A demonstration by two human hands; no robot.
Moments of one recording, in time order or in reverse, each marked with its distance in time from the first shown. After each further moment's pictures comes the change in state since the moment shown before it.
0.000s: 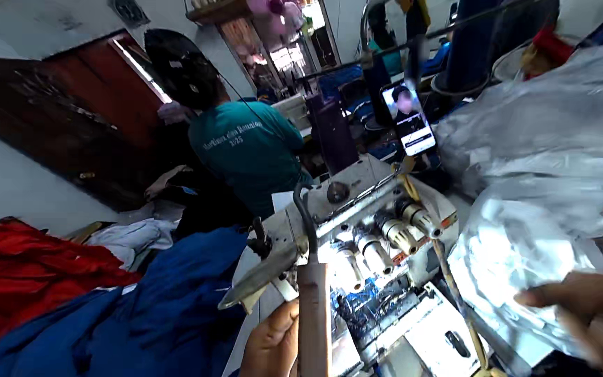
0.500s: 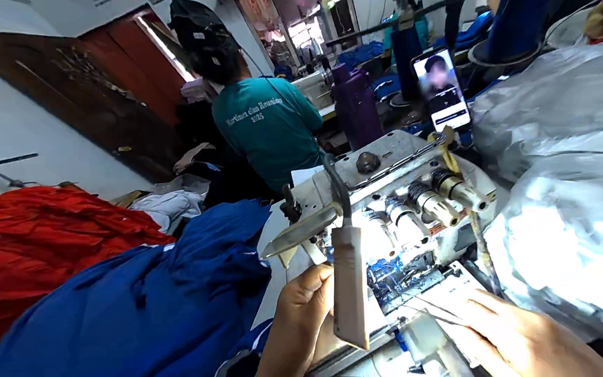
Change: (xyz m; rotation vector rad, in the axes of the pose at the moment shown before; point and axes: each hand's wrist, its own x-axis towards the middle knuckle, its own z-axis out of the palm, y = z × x) left_hand 0.000 -0.009 -0.002 0.050 0.020 0.039; right_hand 0.041 0.037 0.122 -0.406 0.220 -0.183
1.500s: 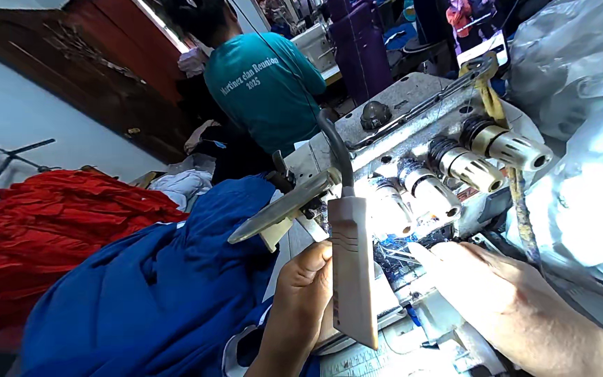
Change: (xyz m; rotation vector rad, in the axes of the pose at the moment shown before) left_hand -0.001 -0.006 -0.005 0.101 0.002 0.025; right_hand 0.035 0.024 0.058 -0.248 0.365 -0.303
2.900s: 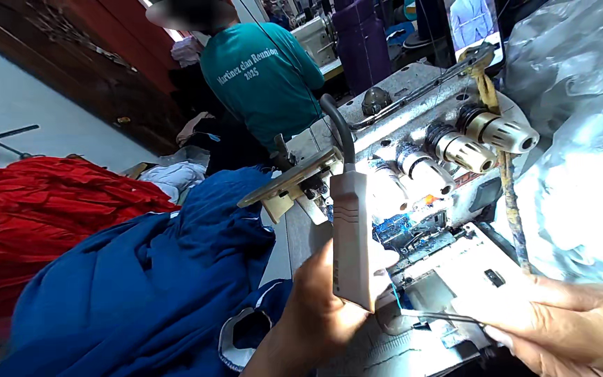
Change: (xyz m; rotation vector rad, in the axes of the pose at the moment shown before) left_hand -0.008 0.008 0.007 0.405 -0.193 0.442; right_hand -0.004 -0.004 -0.090 0.501 -0.273 0.046
